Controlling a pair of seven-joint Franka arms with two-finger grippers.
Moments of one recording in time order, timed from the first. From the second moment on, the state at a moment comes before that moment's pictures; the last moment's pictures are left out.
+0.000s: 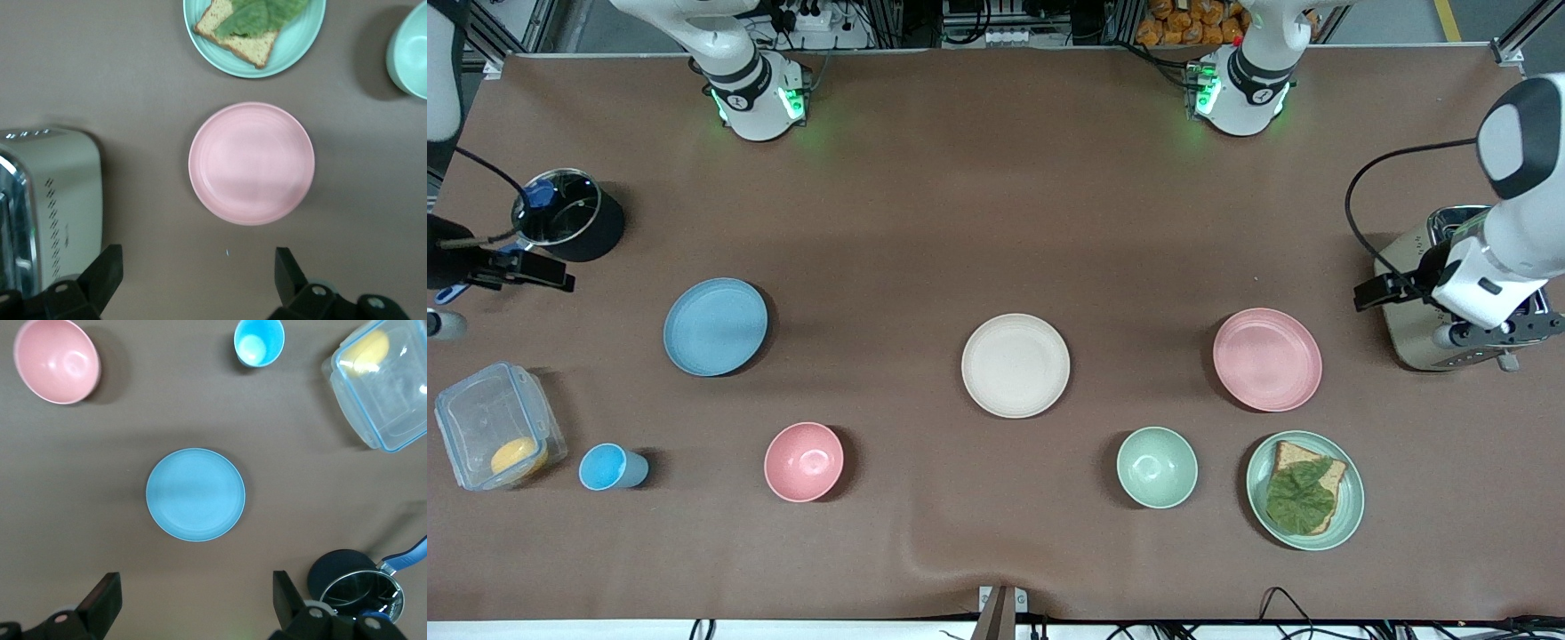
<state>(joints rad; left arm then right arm) 0.10 0.12 -0.09 -1.86 0.03 1.94 -0.11 0.02 0.22 -0.14 -1.46 0.02 1.51 -0.07</state>
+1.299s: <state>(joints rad) 0.20 0.41 -0.09 -2.10 0.03 2.45 0.00 -0.17 0.31 -0.14 -2.08 0.13 2.13 -0.37</state>
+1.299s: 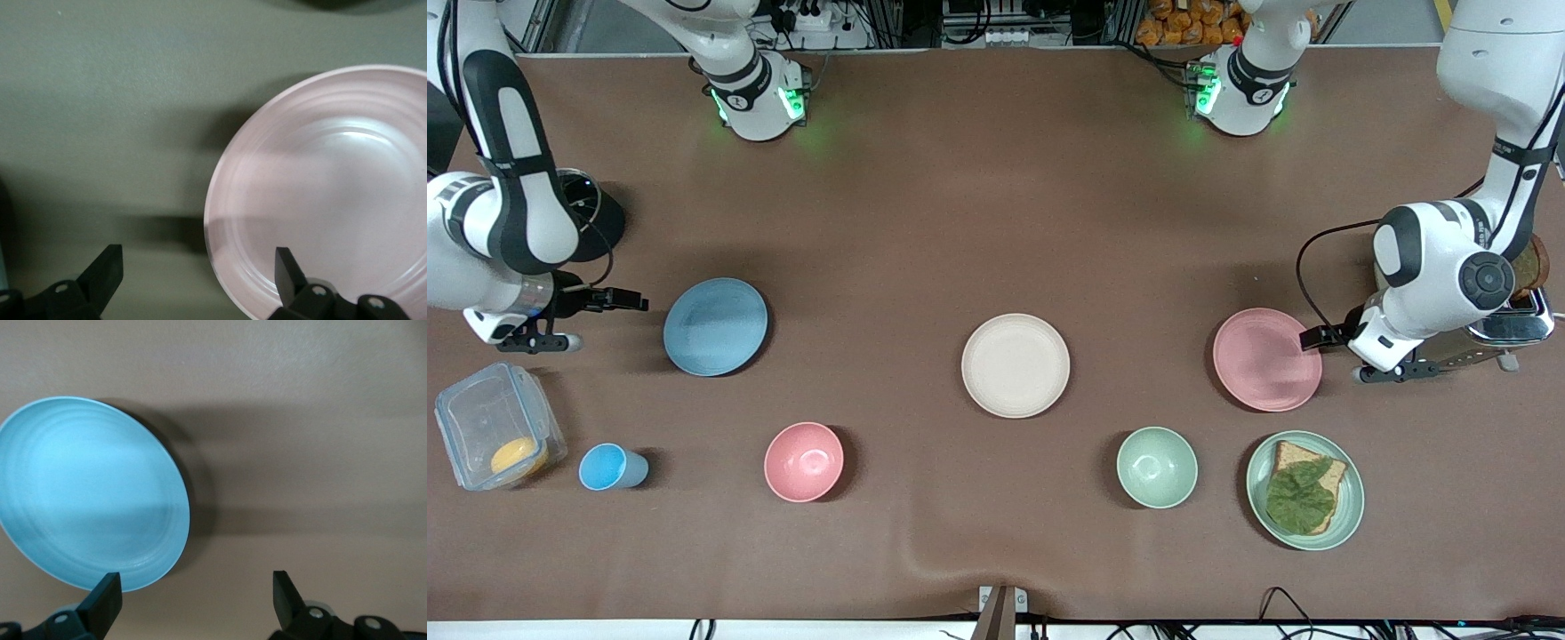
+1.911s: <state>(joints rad) 0.20 0.45 -0.10 -2.10 -0.01 2.45 0.00 -0.17 0.44 -0.13 -2.07 0.29 2.23 -0.45</state>
